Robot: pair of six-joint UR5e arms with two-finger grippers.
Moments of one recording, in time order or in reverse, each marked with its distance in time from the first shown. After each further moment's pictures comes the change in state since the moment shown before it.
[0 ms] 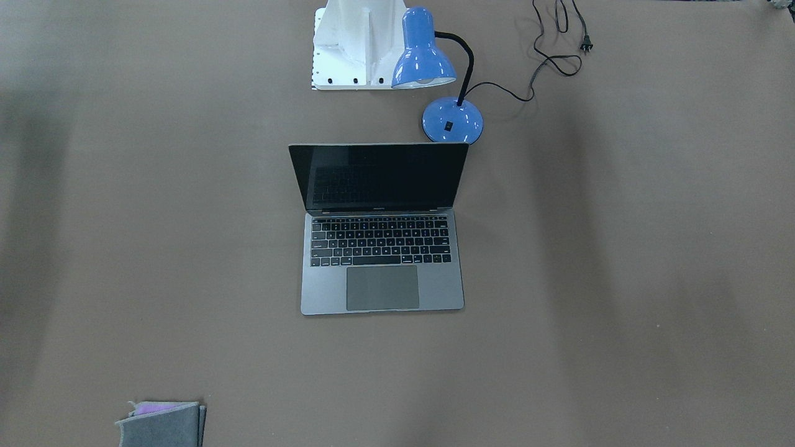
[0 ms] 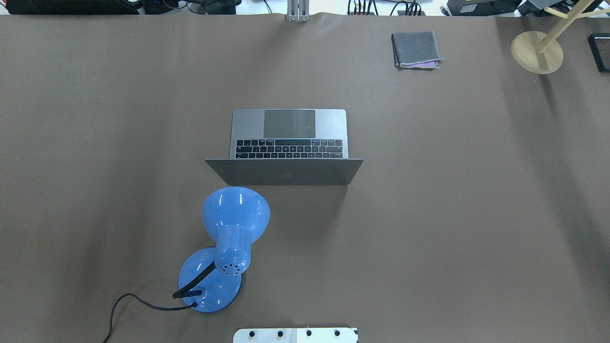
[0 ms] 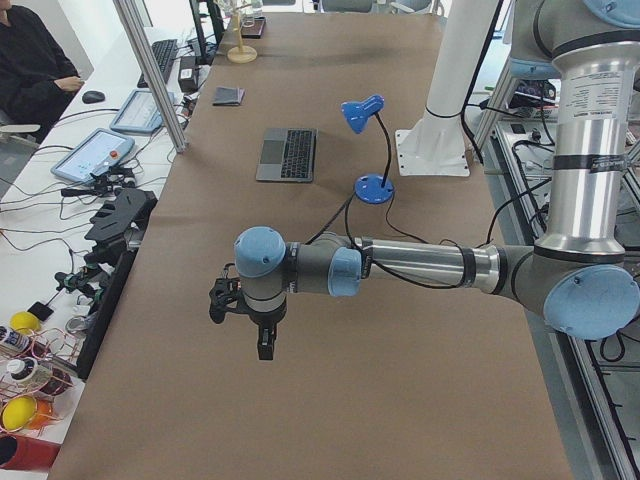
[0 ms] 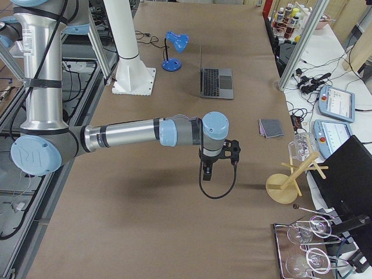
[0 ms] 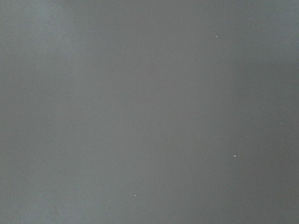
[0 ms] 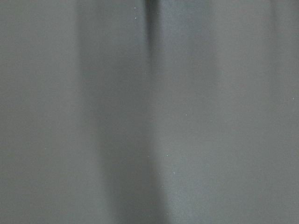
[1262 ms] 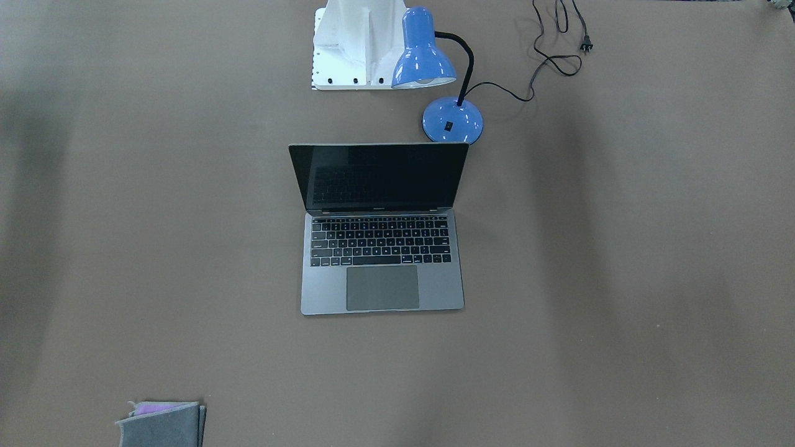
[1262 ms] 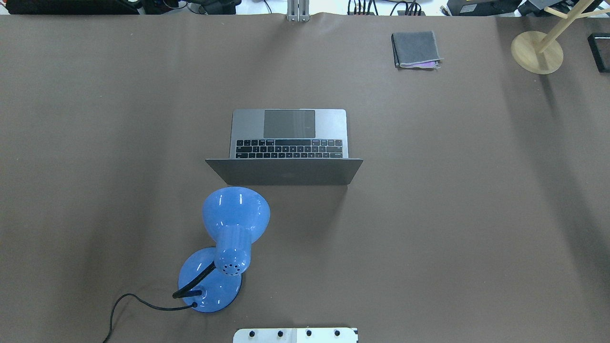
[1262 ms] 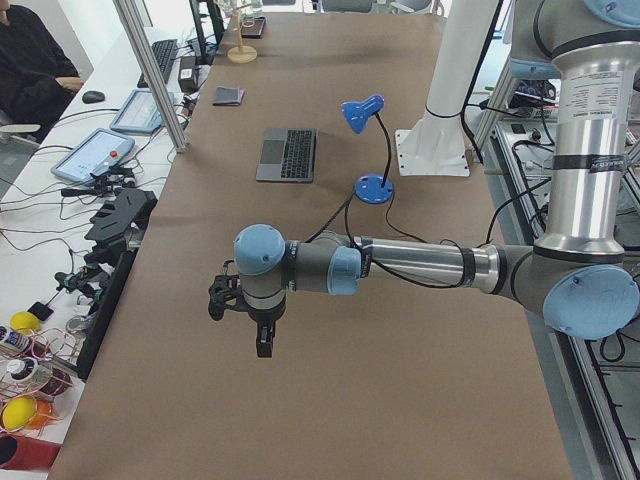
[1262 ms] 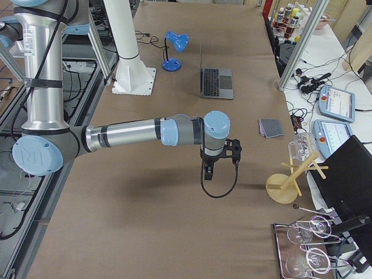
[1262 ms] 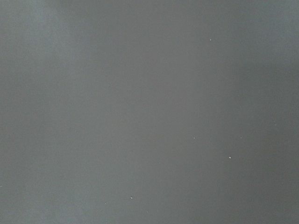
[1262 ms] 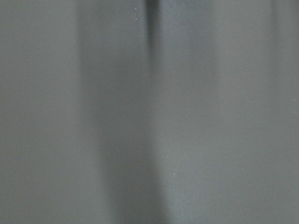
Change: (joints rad) left arm 0.000 -0.004 -0.002 -0.007 -0.007 0.001; right arm -0.002 0.008 -0.004 0.003 -0.003 0.000
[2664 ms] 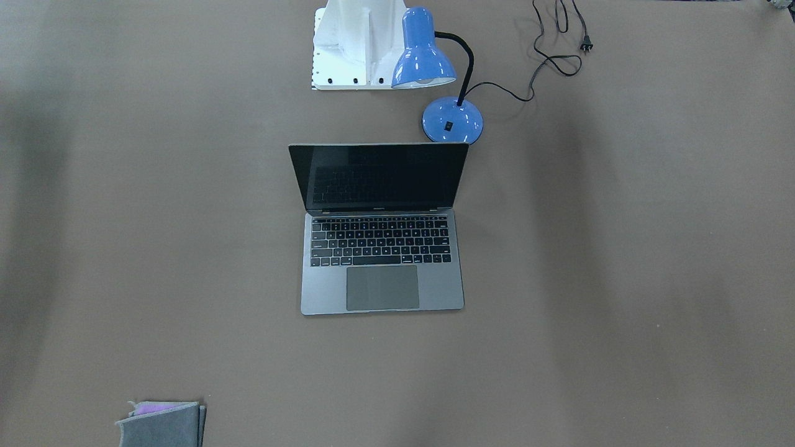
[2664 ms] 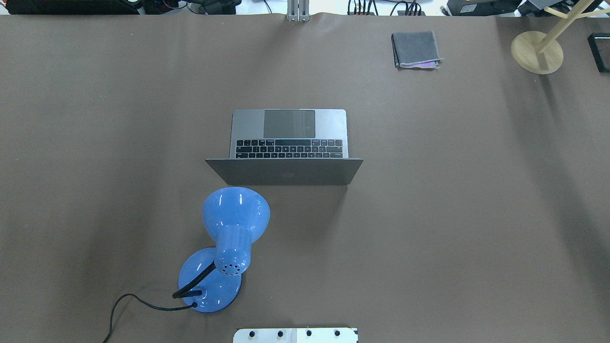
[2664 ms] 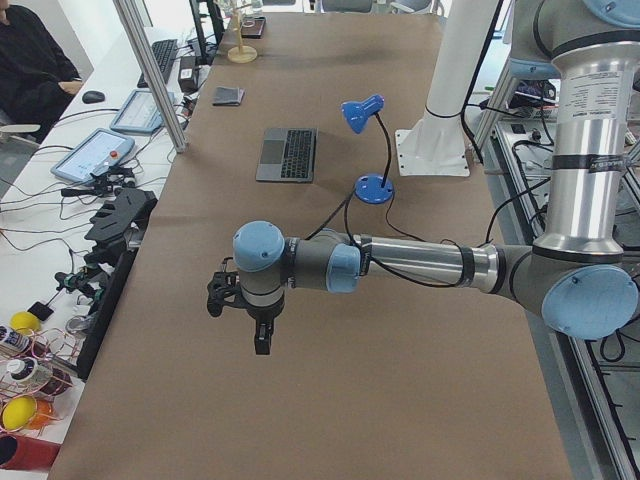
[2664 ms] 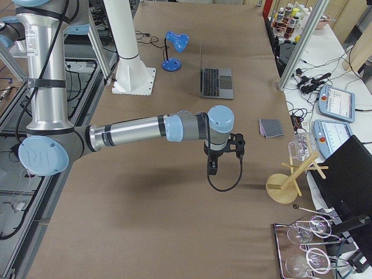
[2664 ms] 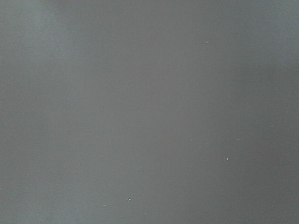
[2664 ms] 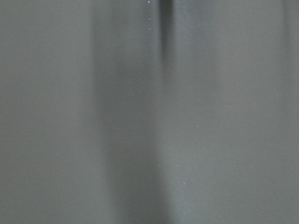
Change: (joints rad) left arm 0.001 -0.011 -0.010 0.001 -0.001 -0.002; right arm -0.033 0.039 0.000 0.002 0.000 0.000
